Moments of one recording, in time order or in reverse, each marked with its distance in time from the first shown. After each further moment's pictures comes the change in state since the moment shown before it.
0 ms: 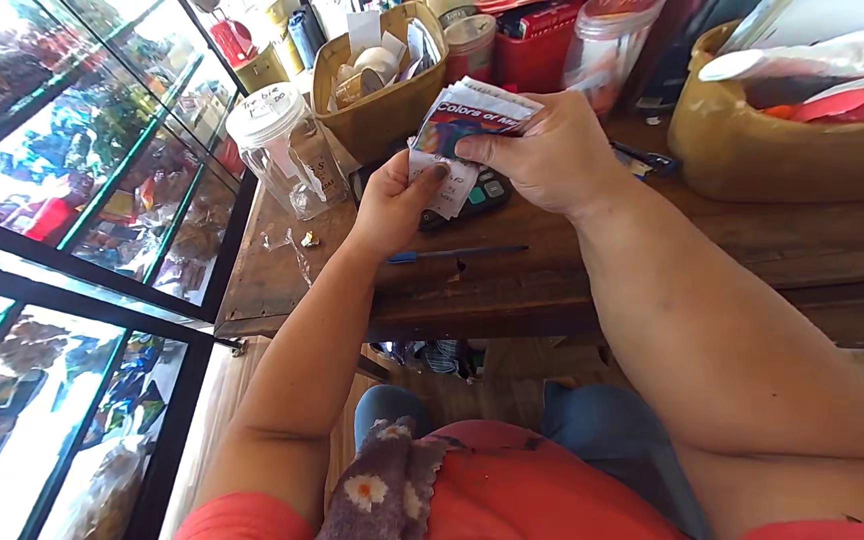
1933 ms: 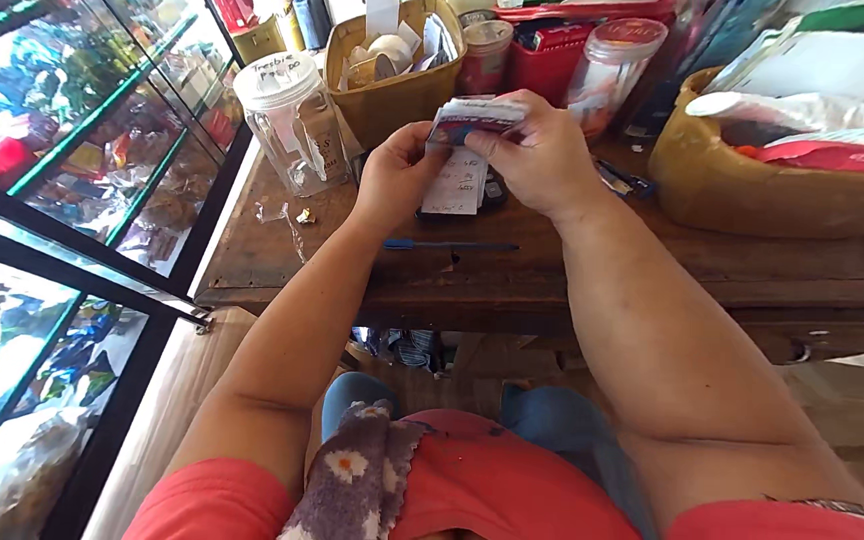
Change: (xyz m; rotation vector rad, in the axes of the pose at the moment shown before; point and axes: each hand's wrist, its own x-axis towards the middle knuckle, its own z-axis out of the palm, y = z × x) left_hand 0.008 0.003 0.002 0.210 0.189 -0.033; right_hand 0.002 0.014 -0.001 -0.284 -0.038 -0.030
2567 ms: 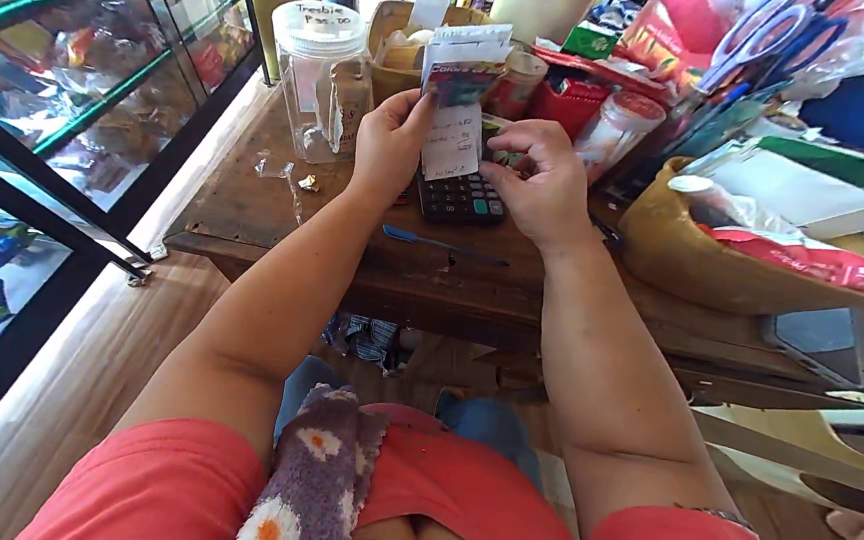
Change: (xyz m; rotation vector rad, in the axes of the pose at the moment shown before) left_hand 0.008 0.002 -0.018 -0.041 0.343 -0.029; right_hand -0.004 -0.001 0.002 -0.134 -0.046 -0.093
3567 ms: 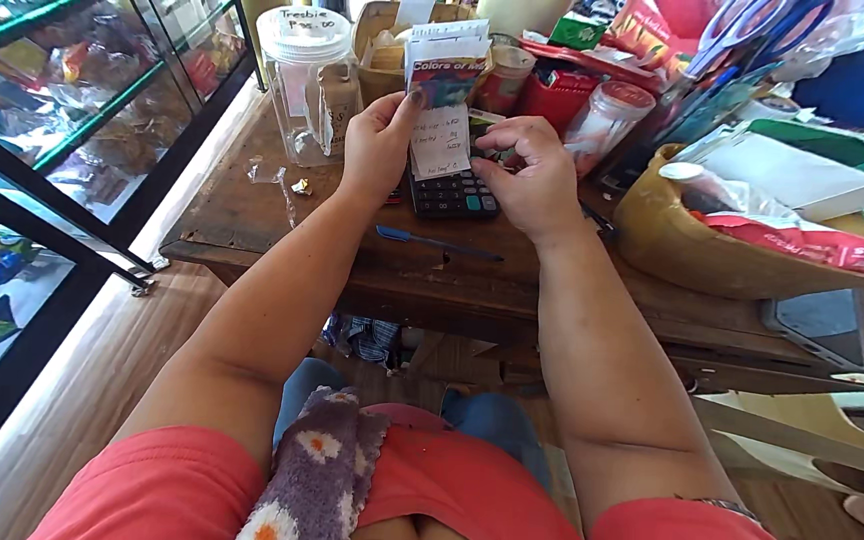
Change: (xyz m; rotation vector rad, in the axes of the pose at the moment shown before) left_hand 0.001 -0.003 0.001 -0.052 -0.008 -0.011; right_hand 0.000 0.002 0.000 -0.039 -0.005 0.030
